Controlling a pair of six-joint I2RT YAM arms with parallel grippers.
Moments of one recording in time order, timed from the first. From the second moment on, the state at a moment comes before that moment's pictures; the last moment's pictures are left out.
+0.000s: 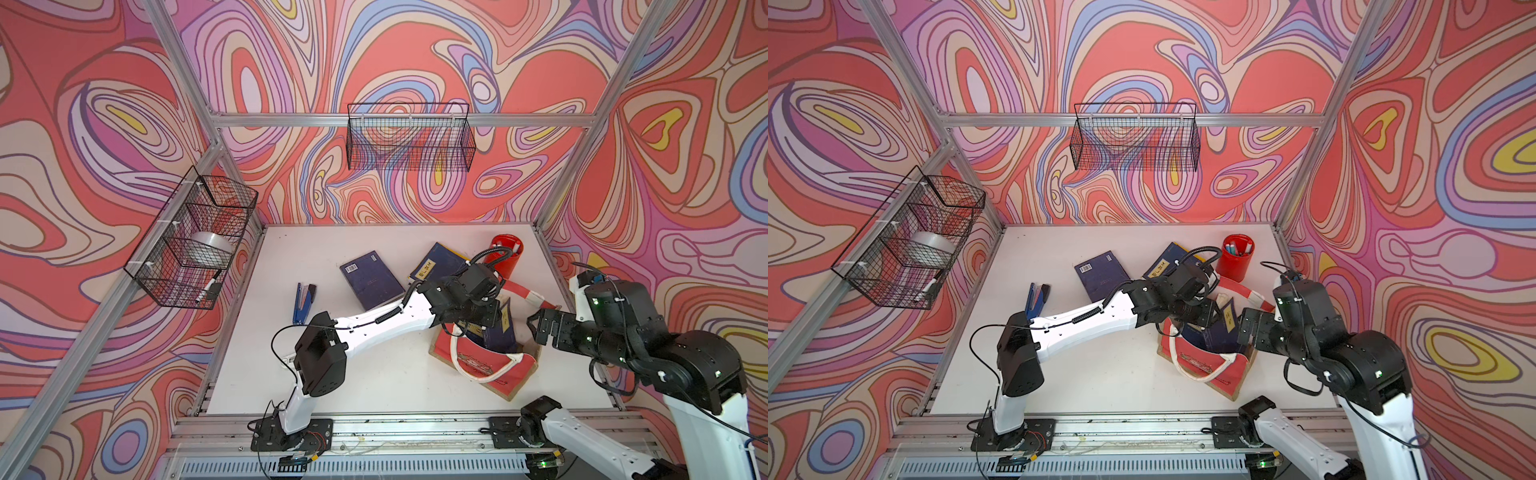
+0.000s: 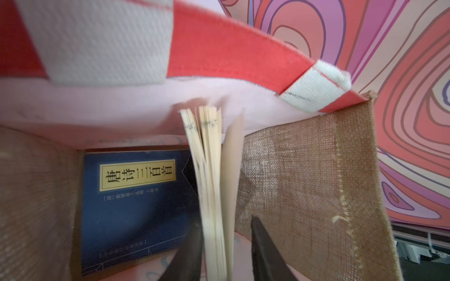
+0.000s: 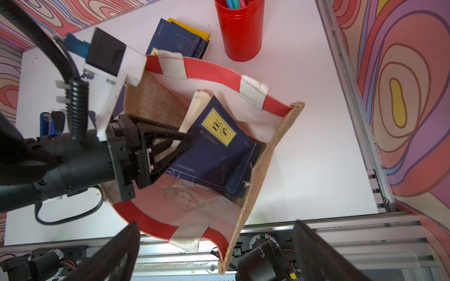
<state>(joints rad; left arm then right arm) -1.10 2.01 1.87 -0.57 0.14 -0.71 0.39 0.87 1.59 -1.65 0.17 0.53</state>
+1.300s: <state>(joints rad) -1.05 2.09 2.23 -1.28 -0.11 -0.26 0.39 0.86 1.44 -1.62 0.35 0.59</state>
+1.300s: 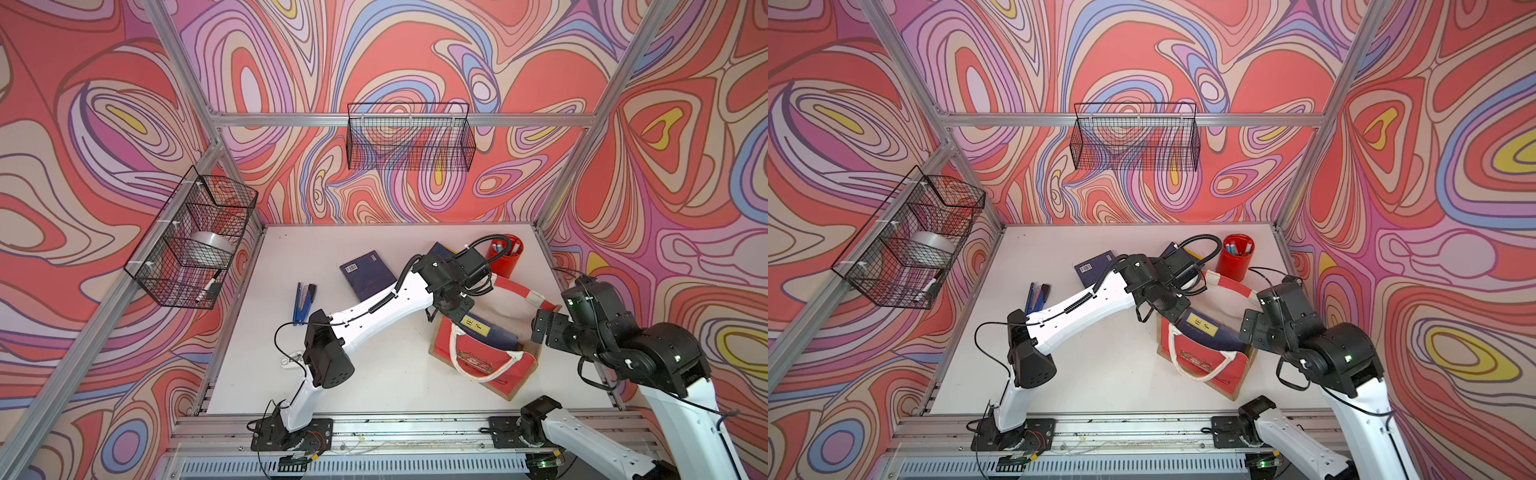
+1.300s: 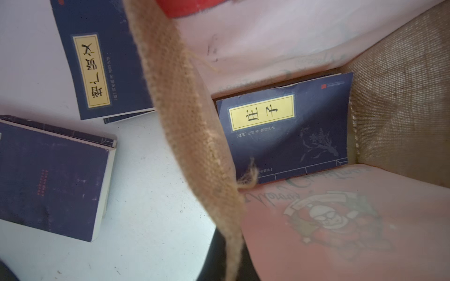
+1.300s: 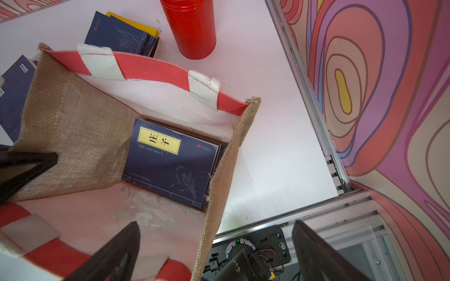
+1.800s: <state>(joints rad) -1.03 1.86 1.93 -1.31 -0.26 -0.27 0.39 0.94 1.37 -1.45 0.32 0.52</state>
